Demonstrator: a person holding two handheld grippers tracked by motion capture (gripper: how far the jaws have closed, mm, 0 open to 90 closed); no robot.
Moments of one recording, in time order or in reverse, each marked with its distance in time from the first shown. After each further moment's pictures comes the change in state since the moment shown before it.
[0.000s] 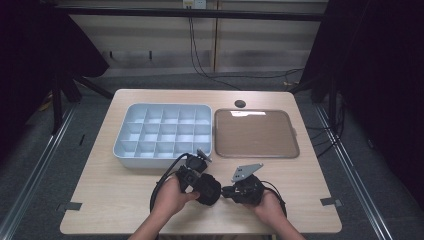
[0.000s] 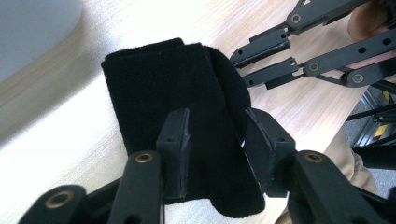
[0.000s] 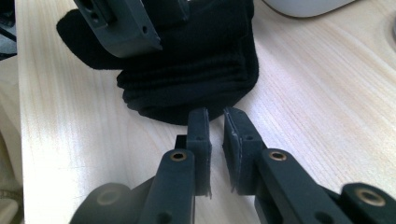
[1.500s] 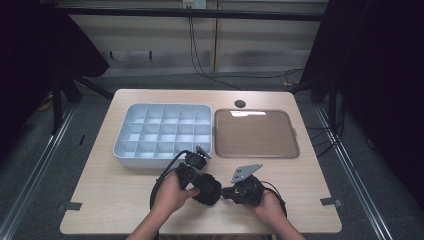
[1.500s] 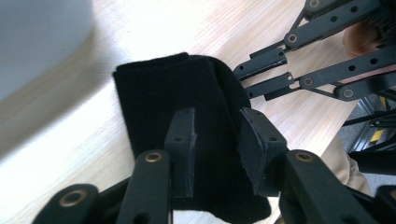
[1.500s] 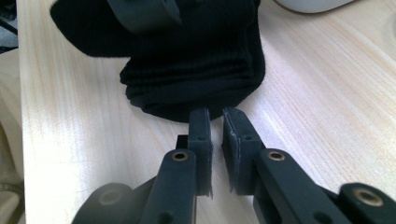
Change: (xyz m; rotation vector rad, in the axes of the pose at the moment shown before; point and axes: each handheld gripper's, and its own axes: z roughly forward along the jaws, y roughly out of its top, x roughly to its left) left arm 0.003 0.005 -0.009 -0.016 -0.006 -0.011; right arm 0.001 0.000 0.001 0.014 0.008 -0.015
